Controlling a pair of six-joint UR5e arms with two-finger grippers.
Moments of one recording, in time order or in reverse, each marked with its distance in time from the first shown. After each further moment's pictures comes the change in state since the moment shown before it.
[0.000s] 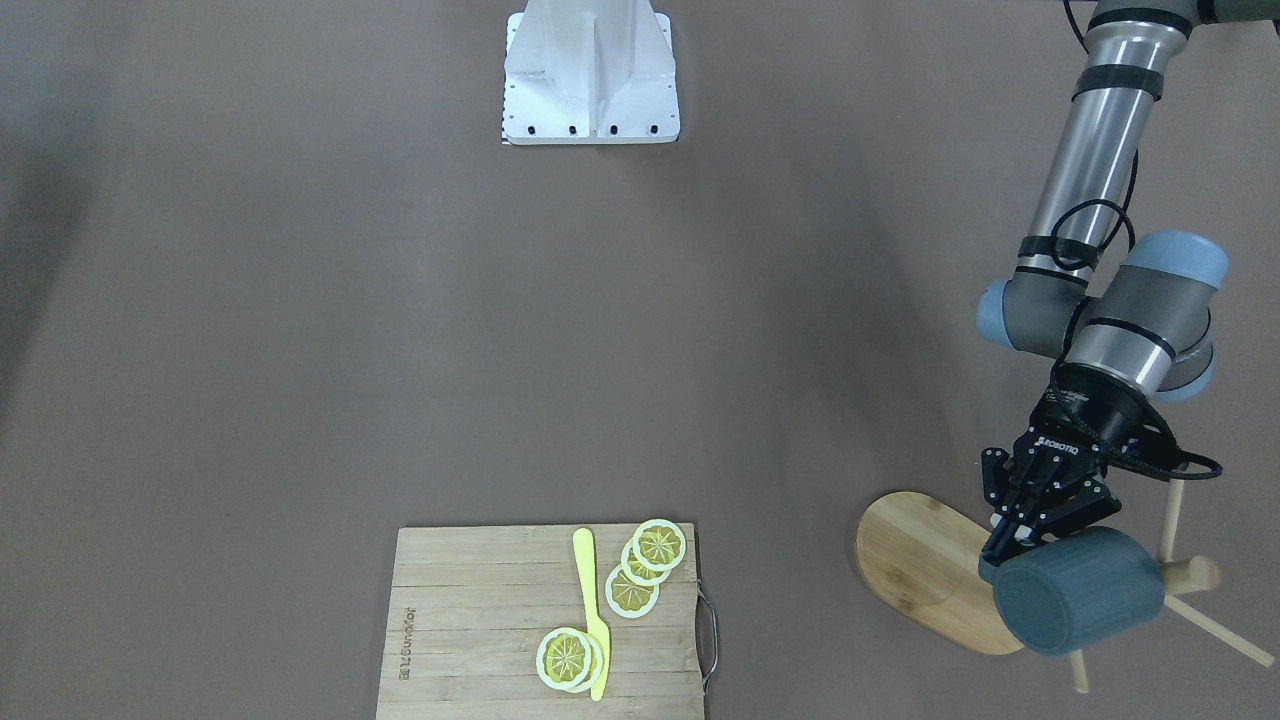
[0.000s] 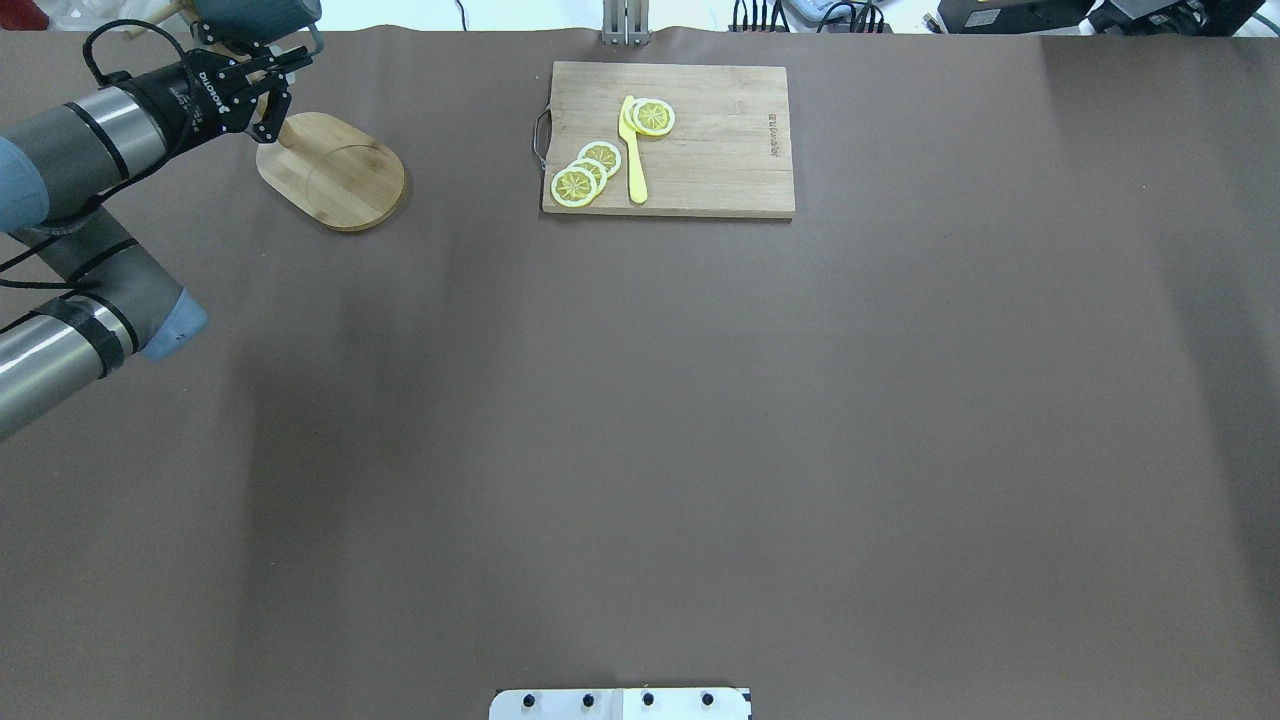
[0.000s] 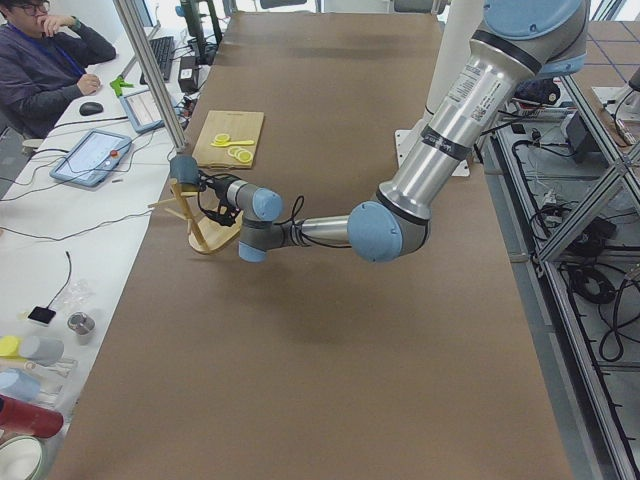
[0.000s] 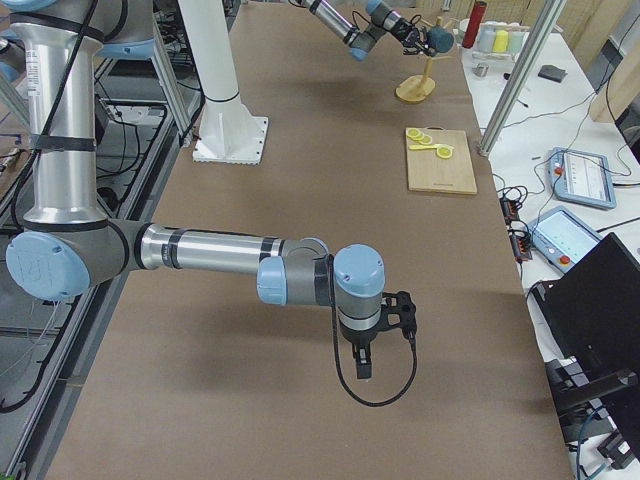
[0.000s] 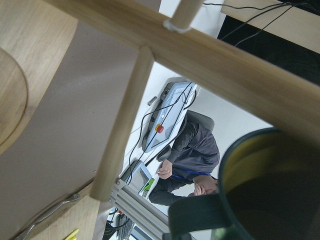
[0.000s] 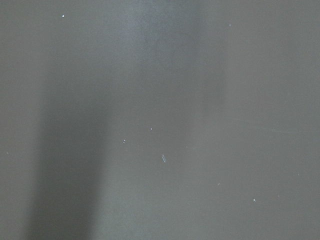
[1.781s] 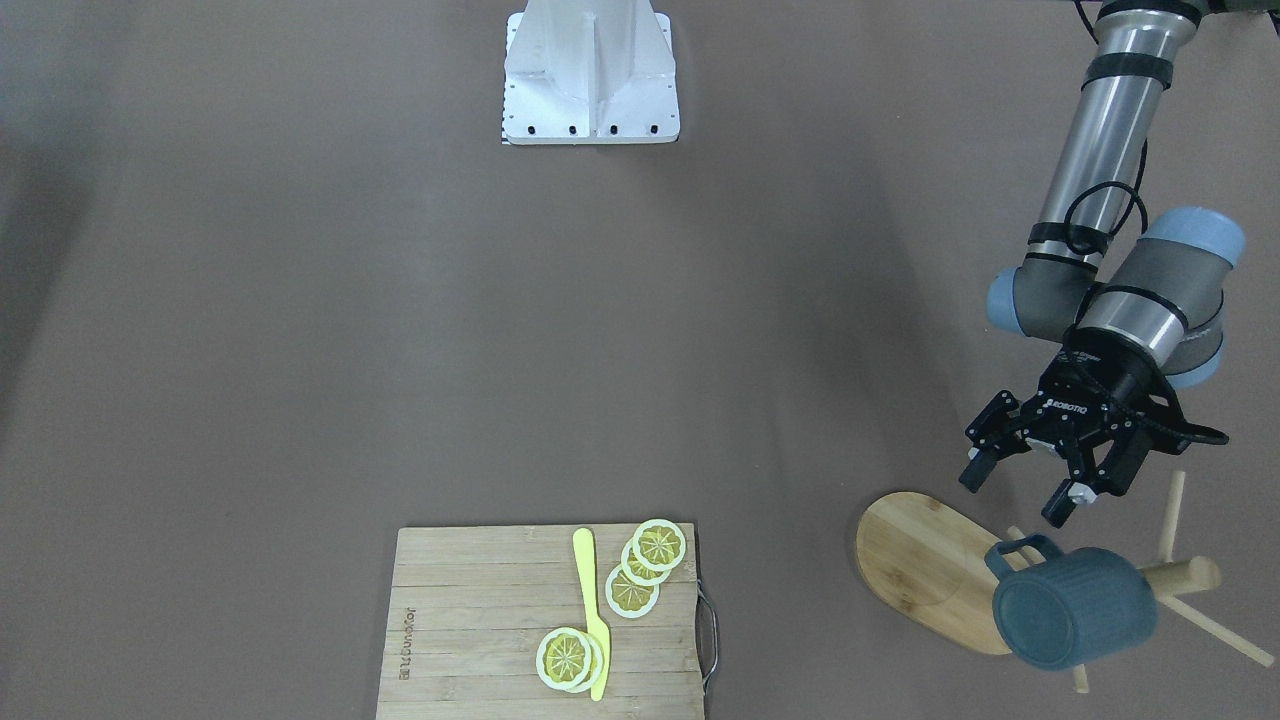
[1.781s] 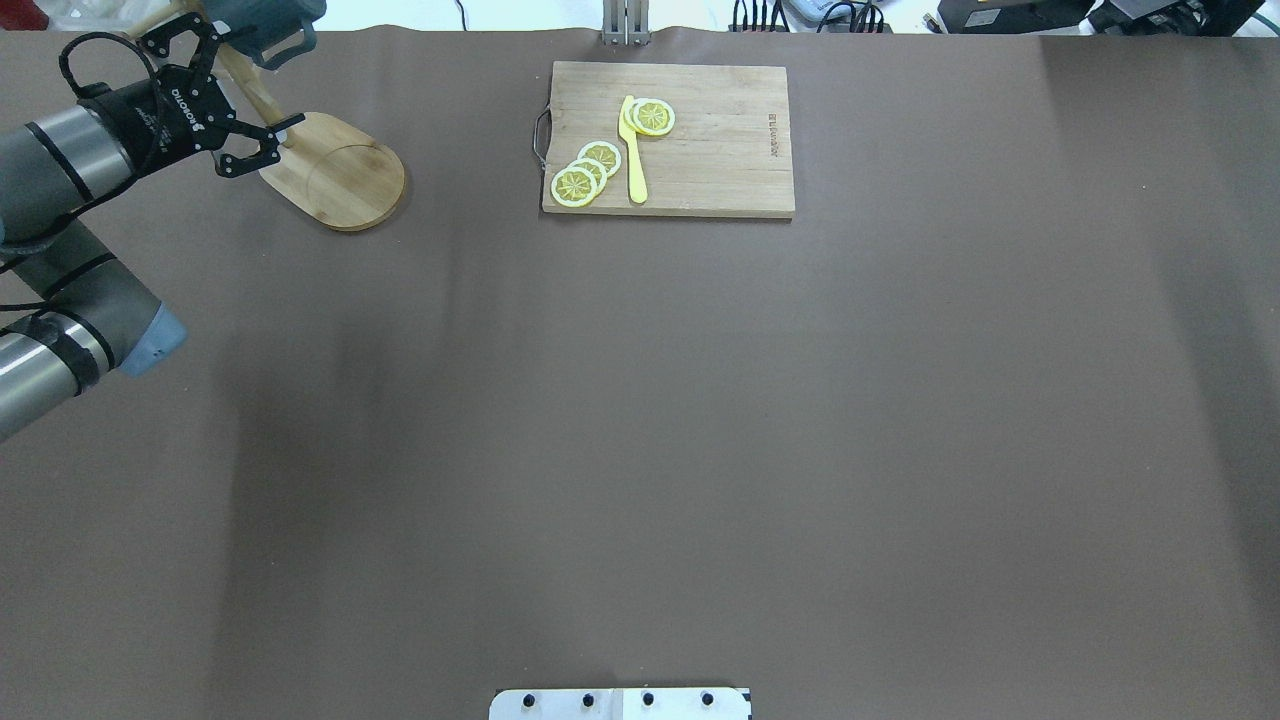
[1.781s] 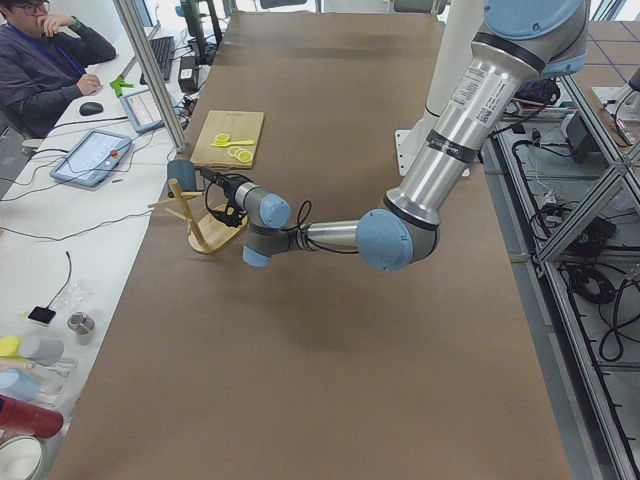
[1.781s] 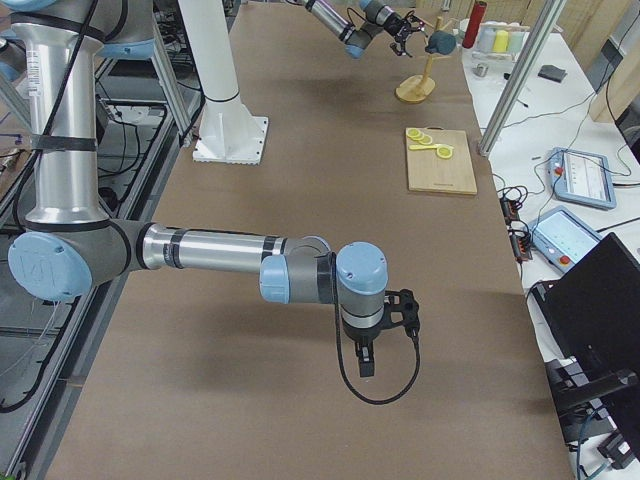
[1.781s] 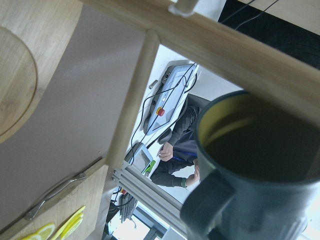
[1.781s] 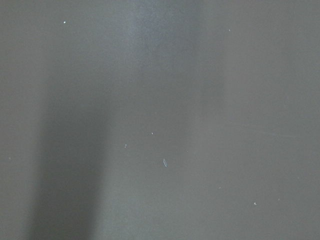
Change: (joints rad) left arm 0.000 0.079 -0.098 -0.090 -0.038 0.001; right arm 0.000 0.008 0.000 0.000 0.000 0.011
